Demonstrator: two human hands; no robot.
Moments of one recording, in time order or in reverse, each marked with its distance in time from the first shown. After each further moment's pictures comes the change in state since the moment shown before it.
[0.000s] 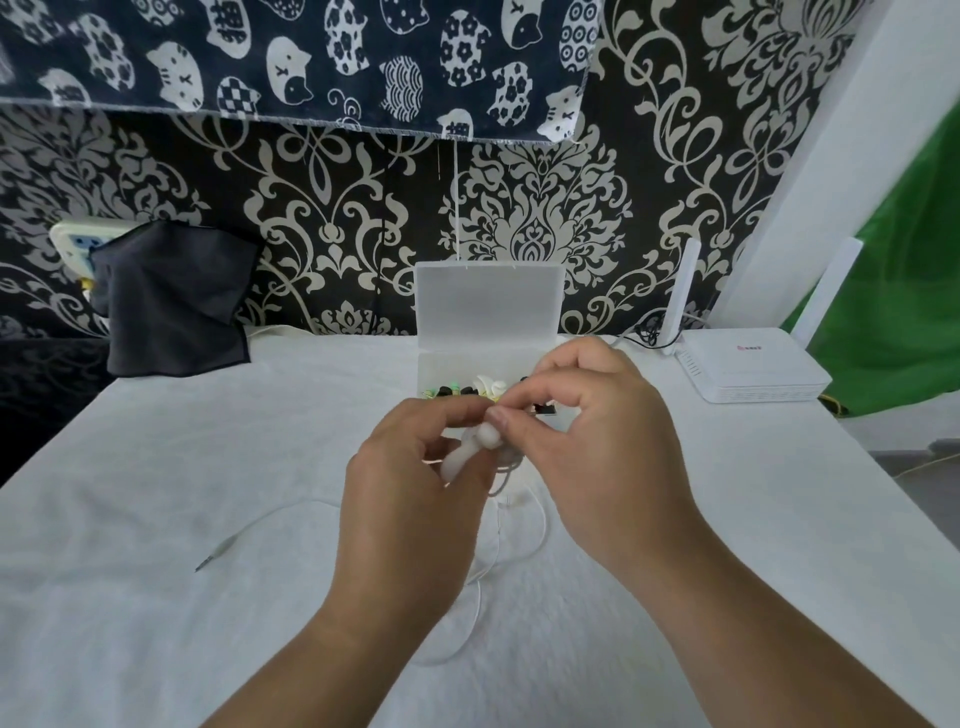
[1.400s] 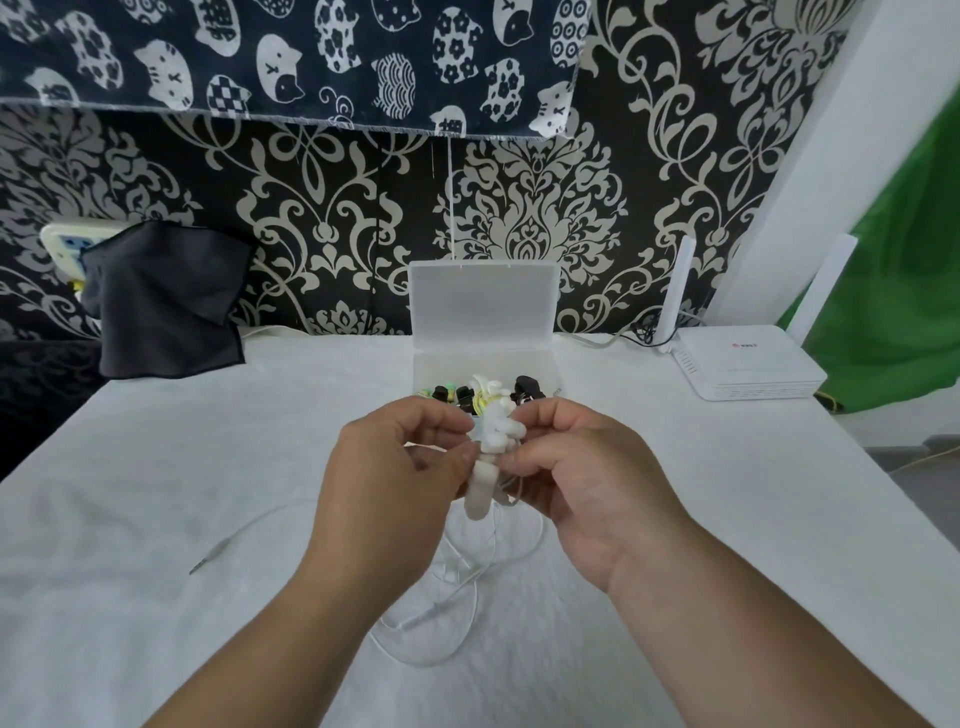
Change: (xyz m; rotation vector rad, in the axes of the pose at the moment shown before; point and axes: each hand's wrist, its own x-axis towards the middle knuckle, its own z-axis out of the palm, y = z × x) left_hand 0.016 -0.011 -0.009 -0.051 -0.091 -0.253; right_hand -0.004 0.009 0.012 0.873 -0.195 0.791
